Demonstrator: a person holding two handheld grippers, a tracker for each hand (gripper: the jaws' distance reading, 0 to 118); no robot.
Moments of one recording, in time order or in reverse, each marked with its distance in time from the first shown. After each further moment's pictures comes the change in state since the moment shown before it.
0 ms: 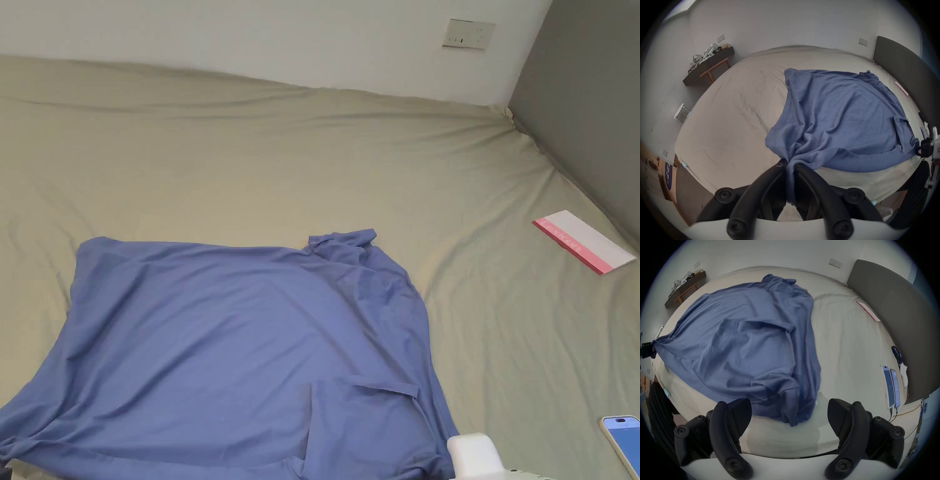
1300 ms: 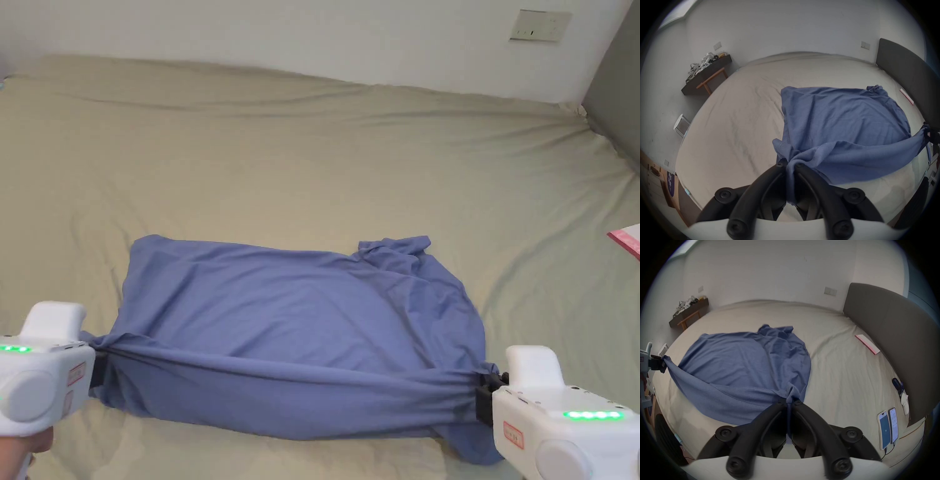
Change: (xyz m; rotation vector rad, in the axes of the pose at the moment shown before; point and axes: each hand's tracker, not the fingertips) left arm 0.013 0.116 -0.066 0.027 0.015 -0.027; right arm 0.021 0.125 -0.004 0.273 0.011 -0.049
